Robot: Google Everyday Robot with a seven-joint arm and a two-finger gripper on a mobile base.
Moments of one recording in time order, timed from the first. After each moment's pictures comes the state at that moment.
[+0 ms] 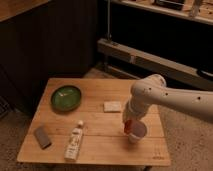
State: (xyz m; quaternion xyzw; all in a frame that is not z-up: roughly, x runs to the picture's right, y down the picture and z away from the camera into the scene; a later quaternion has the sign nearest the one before) arm 0.116 0.143 0.699 -0.27 0.16 0.70 0.64
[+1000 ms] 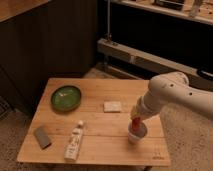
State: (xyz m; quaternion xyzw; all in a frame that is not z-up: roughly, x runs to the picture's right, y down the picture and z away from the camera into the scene) arm 0.155 0.127 0.672 -0.27 0.13 0.71 0.63
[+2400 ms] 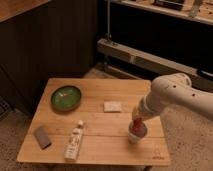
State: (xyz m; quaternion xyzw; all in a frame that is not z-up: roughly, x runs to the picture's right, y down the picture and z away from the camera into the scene) arm 0.163 0.129 0.673 -0.26 0.13 0.72 0.63
